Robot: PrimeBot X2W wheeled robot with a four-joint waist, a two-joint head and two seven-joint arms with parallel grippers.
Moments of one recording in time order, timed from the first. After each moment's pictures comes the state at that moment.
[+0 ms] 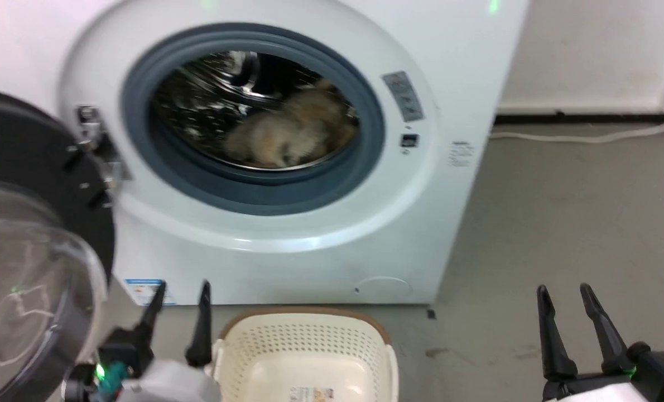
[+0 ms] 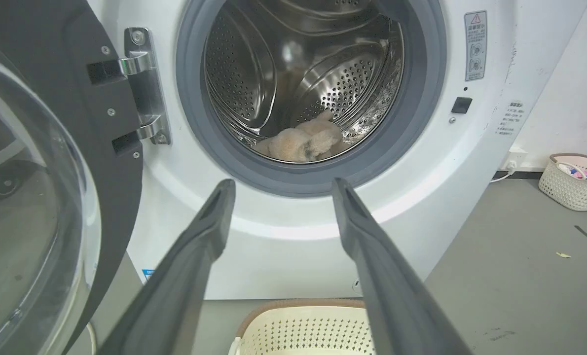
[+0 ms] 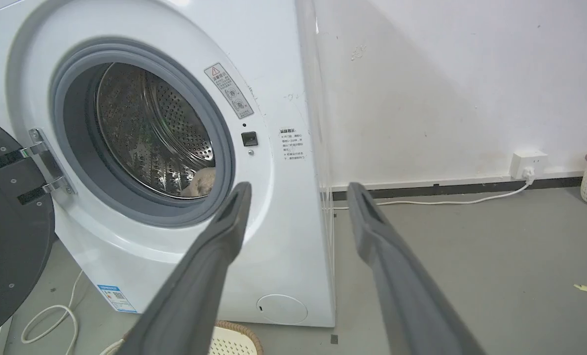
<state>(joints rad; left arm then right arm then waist) -0.07 0.23 -0.17 0.21 -0.32 0.05 -0.26 0.08 -0.05 -0.03 0.00 0.20 0.13 -0.26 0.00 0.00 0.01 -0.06</state>
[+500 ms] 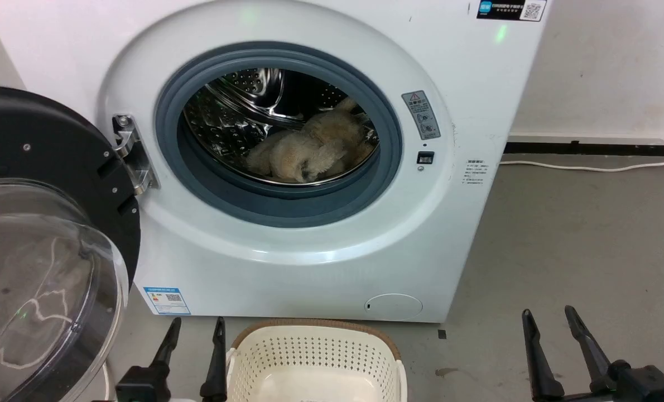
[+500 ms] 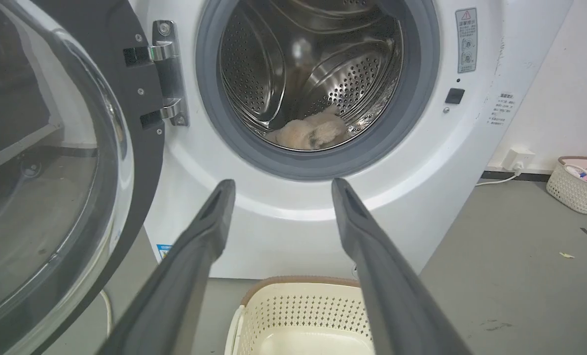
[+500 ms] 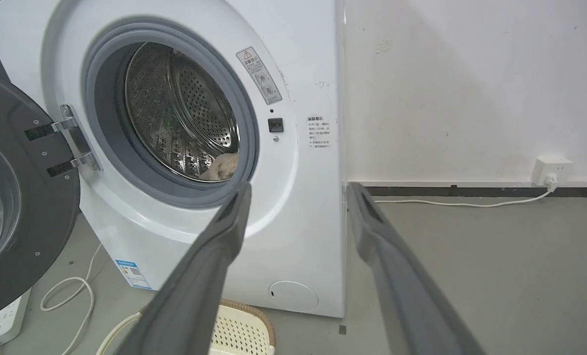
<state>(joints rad) 0.07 0.13 -0.13 0.15 -0.22 0.04 -0.26 0.14 -0.05 0.00 0.02 0.16 0.13 -0.26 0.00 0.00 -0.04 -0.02</state>
